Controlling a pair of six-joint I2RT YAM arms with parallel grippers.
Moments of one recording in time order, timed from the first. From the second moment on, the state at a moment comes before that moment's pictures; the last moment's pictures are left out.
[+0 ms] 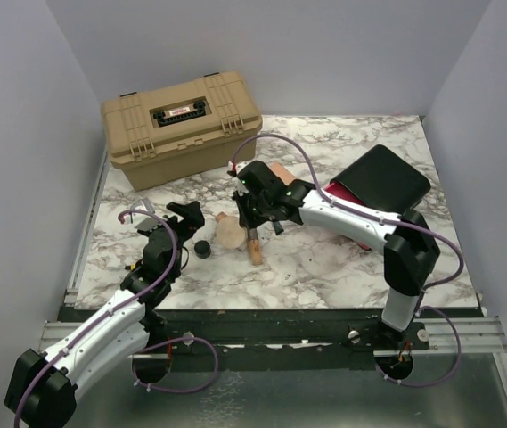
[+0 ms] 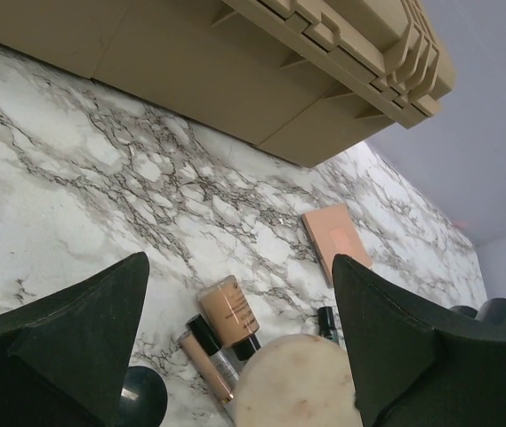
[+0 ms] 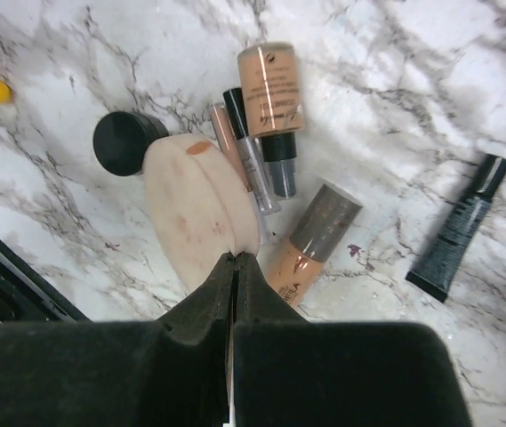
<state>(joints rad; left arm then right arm) -0.57 0.69 0.29 0.24 -0.64 -0.80 0.91 1.84 1.49 -0.52 -0.04 0.29</state>
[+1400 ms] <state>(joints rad) -0.49 1.29 0.37 1.29 0.41 -0.94 0.65 1.15 1.21 -0.46 0.03 0.38</state>
